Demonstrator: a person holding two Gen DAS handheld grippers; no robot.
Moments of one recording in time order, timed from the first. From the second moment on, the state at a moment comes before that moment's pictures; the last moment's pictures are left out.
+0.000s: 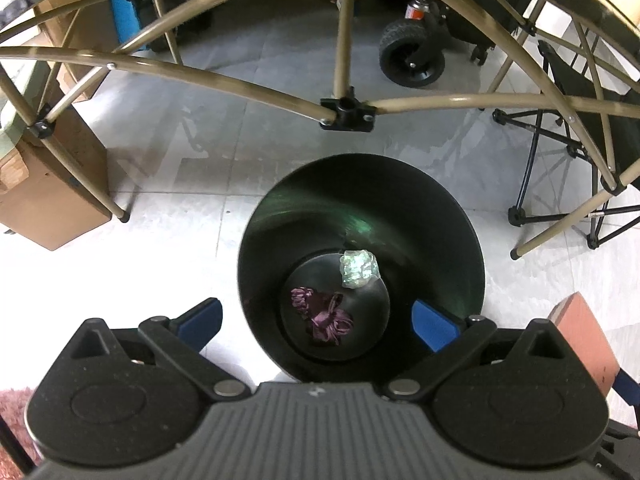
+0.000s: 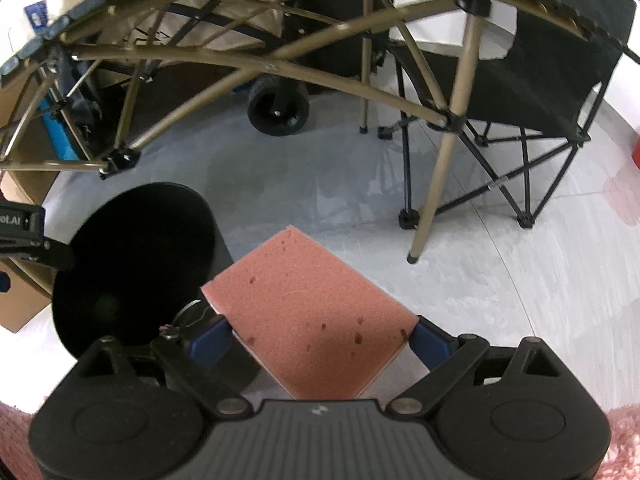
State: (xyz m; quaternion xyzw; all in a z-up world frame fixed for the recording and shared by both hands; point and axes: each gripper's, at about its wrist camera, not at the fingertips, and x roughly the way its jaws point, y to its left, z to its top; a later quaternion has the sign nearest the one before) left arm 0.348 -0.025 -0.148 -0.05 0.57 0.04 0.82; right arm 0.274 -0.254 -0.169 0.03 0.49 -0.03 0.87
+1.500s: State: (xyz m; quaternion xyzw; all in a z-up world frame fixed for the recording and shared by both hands) left arm 0.297 0.129 -0.168 -0.06 0.57 0.12 0.81; right arm 0.327 -0.092 -0.176 -0.02 0.53 0.08 0.85
